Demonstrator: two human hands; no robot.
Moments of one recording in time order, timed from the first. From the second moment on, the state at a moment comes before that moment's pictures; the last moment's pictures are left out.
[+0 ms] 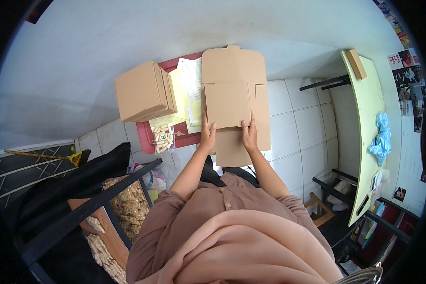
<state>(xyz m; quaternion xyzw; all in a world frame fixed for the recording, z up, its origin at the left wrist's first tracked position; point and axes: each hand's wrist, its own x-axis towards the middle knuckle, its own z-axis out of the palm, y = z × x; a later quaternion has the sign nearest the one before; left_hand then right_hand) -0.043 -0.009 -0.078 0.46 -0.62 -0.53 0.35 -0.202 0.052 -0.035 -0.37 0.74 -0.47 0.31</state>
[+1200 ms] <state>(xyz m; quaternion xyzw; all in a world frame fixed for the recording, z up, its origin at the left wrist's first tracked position) 0.176 0.346 0.027 0.65 -0.16 -0.30 0.68 0.052 0.151 0.089 -0.75 0.22 -0.16 0.61</state>
